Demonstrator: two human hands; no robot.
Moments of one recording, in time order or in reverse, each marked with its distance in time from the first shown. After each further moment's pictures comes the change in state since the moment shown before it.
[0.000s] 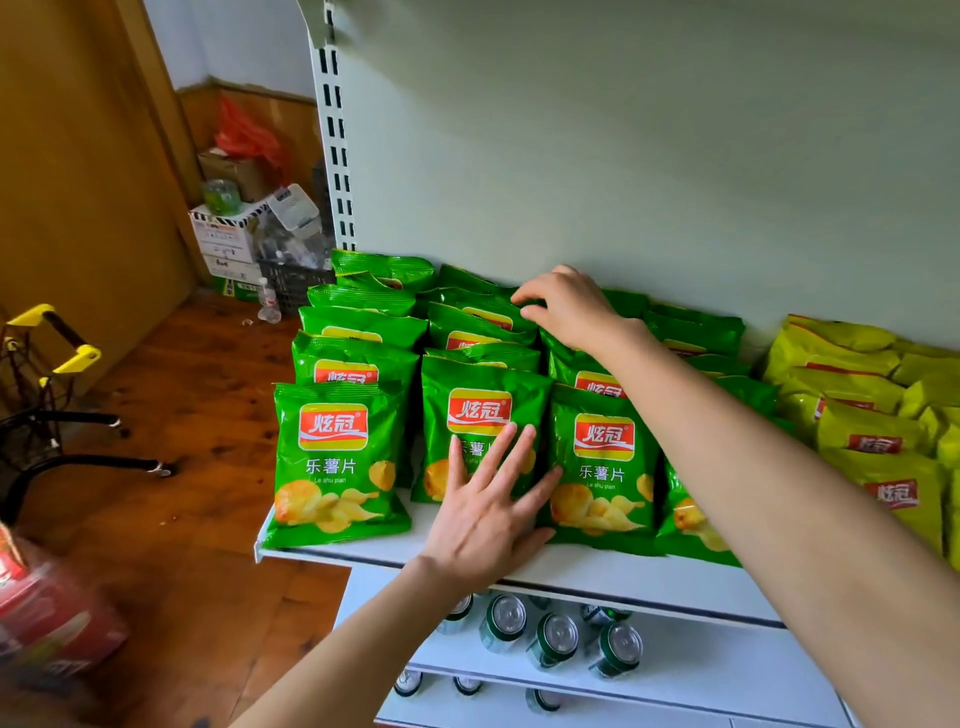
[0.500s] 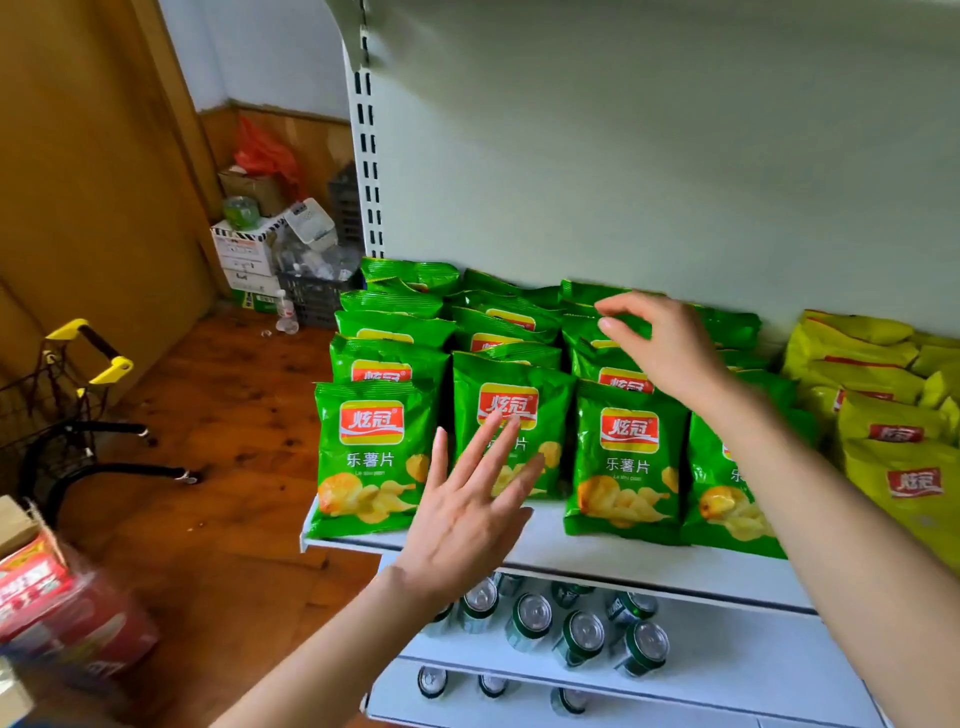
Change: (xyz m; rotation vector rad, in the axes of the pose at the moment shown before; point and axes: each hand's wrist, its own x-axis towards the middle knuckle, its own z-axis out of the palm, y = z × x) left_hand -0.025 -0.019 -0.044 0.004 0.131 -0.009; right_hand -0.087 0.007 -0.021 0.349 0.325 0.014
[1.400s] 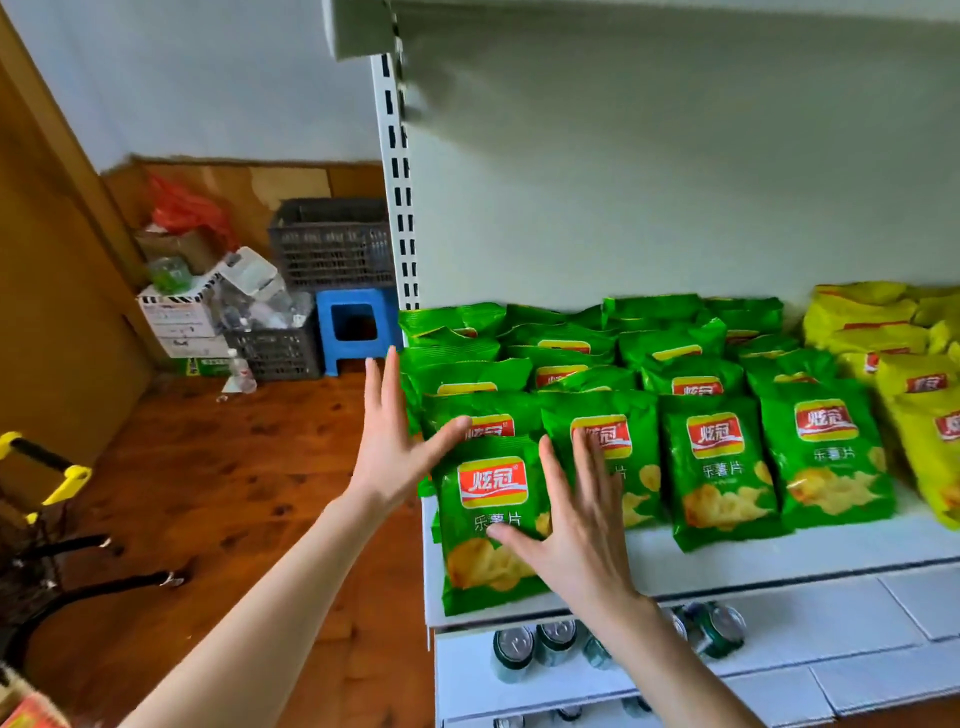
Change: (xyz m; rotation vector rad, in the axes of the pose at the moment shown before) left_hand 0.033 -0.201 -0.003 -0.891 -0.116 -0.502; right_hand -0.085 -0.106 0.195 -0.419 0.159 0.272
